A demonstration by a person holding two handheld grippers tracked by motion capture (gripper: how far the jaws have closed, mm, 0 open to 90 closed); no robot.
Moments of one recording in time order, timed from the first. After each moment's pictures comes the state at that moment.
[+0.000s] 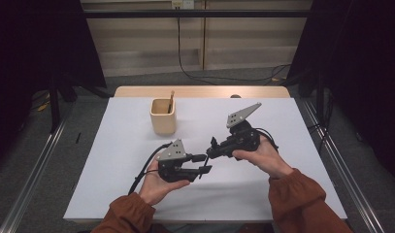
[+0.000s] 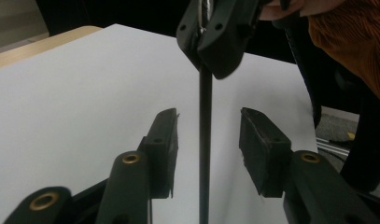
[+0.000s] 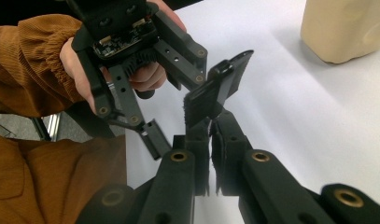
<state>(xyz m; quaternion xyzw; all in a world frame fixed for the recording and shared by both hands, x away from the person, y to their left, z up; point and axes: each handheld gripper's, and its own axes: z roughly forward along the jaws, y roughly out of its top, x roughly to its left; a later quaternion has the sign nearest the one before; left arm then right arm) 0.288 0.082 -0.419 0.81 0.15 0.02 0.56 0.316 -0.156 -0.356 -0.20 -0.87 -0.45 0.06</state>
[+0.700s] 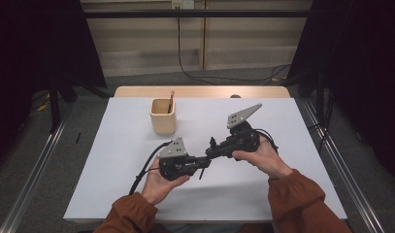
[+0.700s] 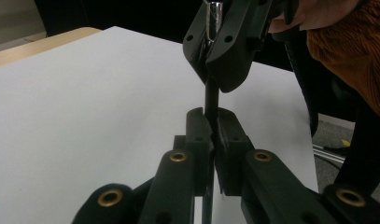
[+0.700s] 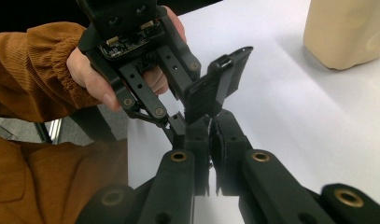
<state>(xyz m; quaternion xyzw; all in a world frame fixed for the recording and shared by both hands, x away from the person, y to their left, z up) 0.289 0.081 -0.418 0.81 0.15 0.02 0.56 0.314 -0.155 -0.358 -0.20 -0.86 -0.46 0.06</state>
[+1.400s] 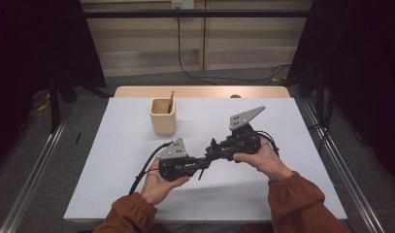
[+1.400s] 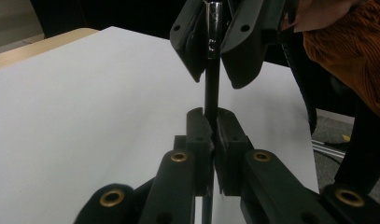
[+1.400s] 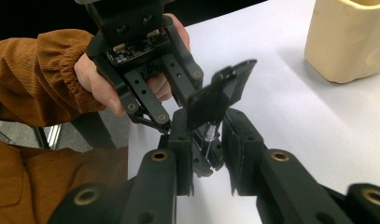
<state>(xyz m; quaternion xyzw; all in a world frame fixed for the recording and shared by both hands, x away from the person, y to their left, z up) 0.288 0.082 -0.418 0.81 0.15 0.02 0.57 0.311 -0.158 -0.361 -0.19 -0.85 -0.49 0.05</state>
